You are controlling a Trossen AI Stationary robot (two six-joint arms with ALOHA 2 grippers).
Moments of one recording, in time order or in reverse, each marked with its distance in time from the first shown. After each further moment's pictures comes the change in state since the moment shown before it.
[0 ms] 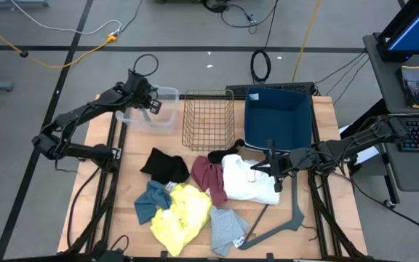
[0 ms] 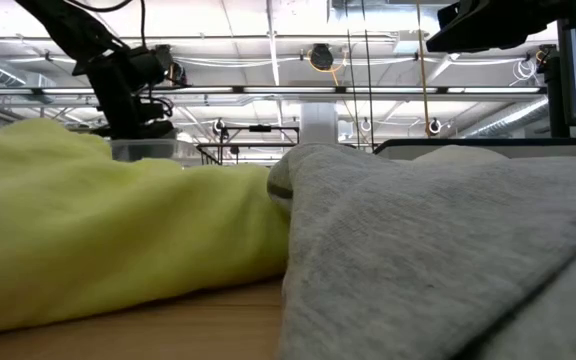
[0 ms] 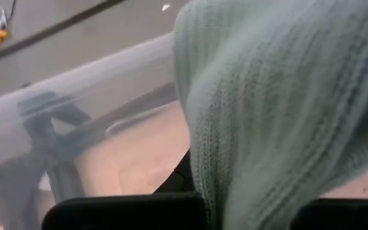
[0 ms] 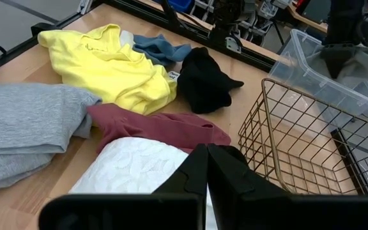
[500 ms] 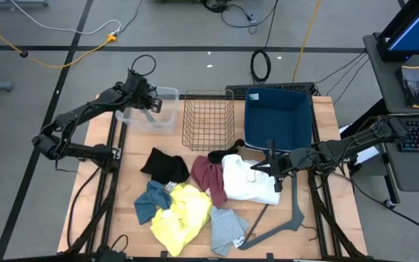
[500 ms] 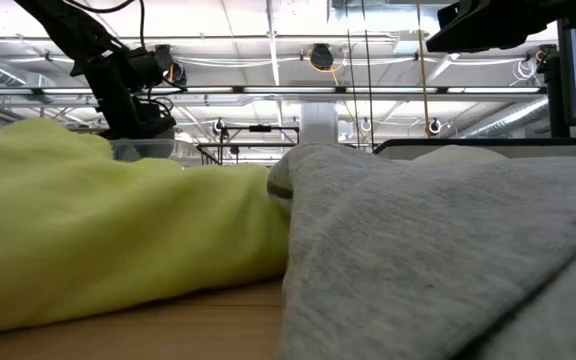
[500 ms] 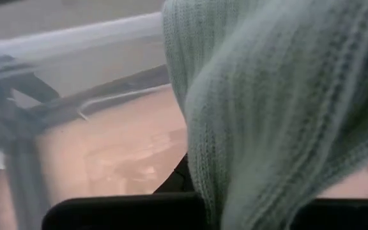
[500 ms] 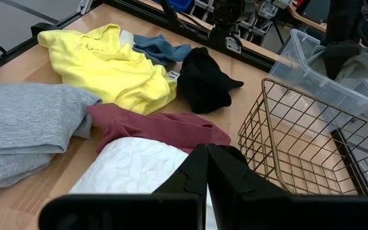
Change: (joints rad) left arm 0.008 0.000 0.000 -0.012 0.104 -0.149; right arm 0.000 0.000 0.000 0.000 0.000 0.000
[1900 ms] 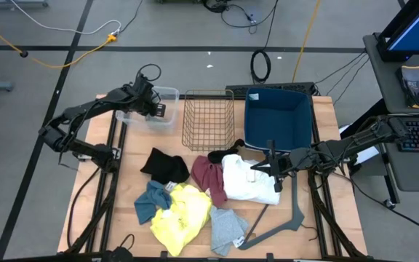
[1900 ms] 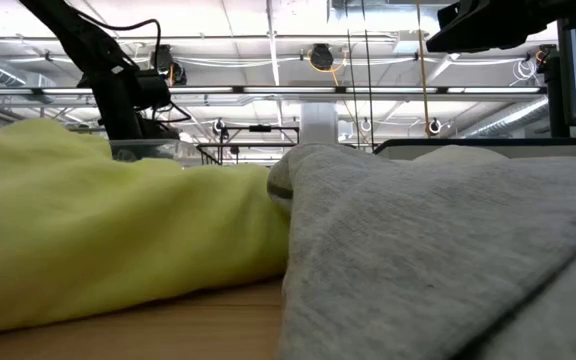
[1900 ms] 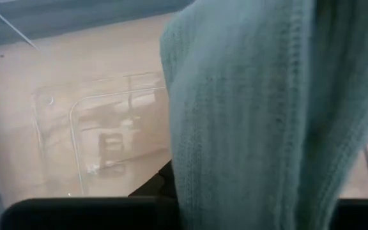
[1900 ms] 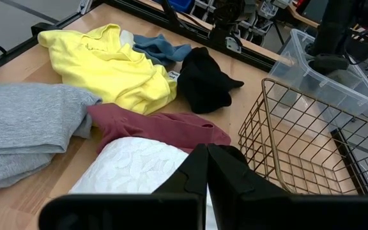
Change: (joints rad) left arm -0.024 0.105 0.000 -0.073 0.070 -0.155; right arm 0.000 0.000 0.000 0.000 0.000 0.000
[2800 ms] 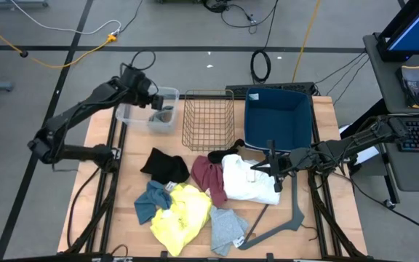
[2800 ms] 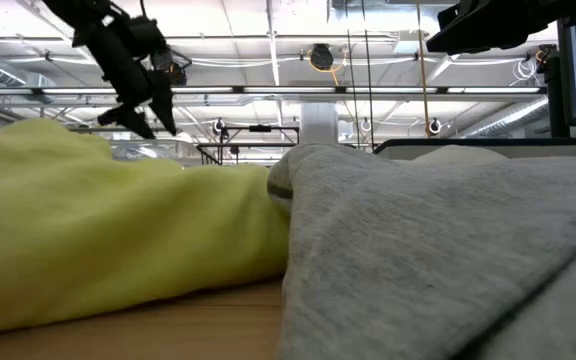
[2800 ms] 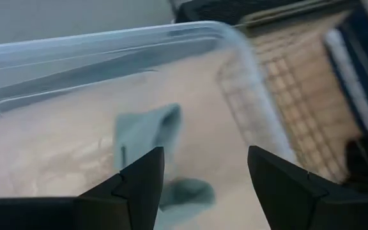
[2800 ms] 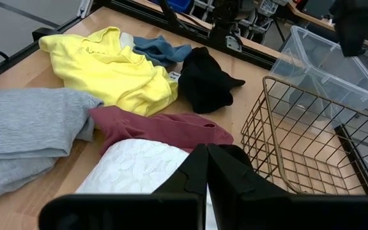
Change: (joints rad) left arm -0.060 -0.180 0.170 -0.120 0.116 0.038; right arm 0.000 0.000 0.000 0.000 -0.003 0.030
